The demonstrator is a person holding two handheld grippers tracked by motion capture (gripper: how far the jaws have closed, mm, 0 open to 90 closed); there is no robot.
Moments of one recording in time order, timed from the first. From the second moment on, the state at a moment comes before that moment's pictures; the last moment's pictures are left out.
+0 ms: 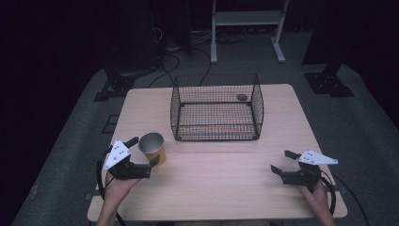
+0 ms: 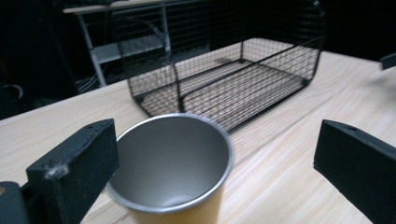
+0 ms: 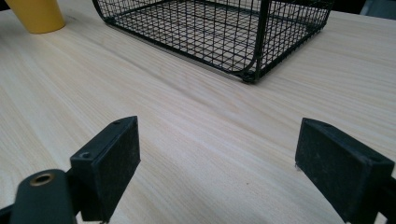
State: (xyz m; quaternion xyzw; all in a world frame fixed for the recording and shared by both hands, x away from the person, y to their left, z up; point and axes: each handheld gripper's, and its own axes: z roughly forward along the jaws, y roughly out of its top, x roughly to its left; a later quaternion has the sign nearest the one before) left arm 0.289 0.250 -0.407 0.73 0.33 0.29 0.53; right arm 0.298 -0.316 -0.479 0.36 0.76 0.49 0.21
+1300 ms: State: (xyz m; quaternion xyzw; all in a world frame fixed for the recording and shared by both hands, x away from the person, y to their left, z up) left arm 0.338 0.255 -0.460 0.74 0.39 0.22 0.50; right arm 0.298 -0.315 -0.479 0.36 0.77 0.49 0.21
